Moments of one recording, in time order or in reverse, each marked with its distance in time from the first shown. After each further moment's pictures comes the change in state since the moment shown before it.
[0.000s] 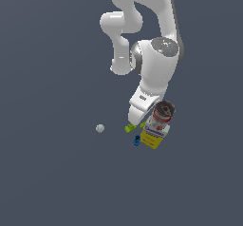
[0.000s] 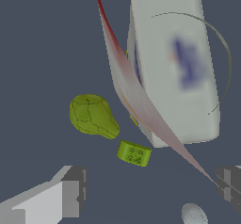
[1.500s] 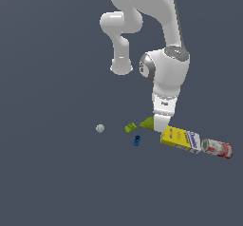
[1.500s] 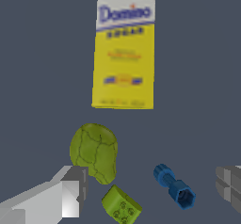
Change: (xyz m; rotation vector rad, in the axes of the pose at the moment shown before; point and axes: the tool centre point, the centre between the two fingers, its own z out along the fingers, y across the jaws) arm 0.054 -0.033 0.025 -0.072 0.104 -0.410
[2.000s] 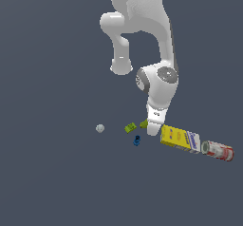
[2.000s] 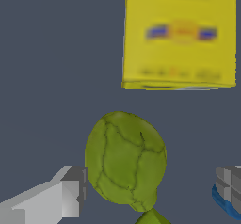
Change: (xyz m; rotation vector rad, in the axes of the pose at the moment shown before) arm -0.020 -0.038 0.073 0.094 -0.047 -0.003
